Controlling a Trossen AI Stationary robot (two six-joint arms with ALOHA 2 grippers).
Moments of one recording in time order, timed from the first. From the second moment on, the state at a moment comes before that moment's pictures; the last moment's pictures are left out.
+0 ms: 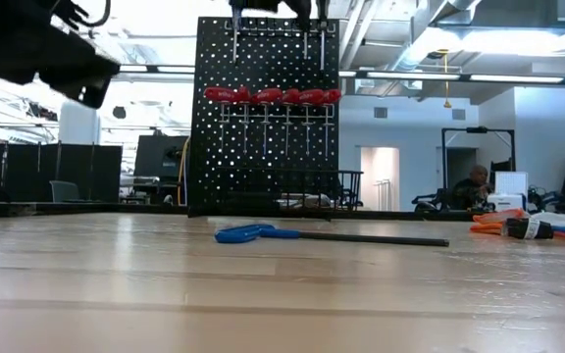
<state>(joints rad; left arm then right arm) -0.55 0.93 0.18 0.61 -0.38 -0.11 -0.08 1.83 1.67 0.10 0.45 0.10</state>
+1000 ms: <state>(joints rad) -0.58 1.13 0.18 0.76 -0.44 -0.09 -0.32 1.90 1.74 0.08 0.28 0.15</state>
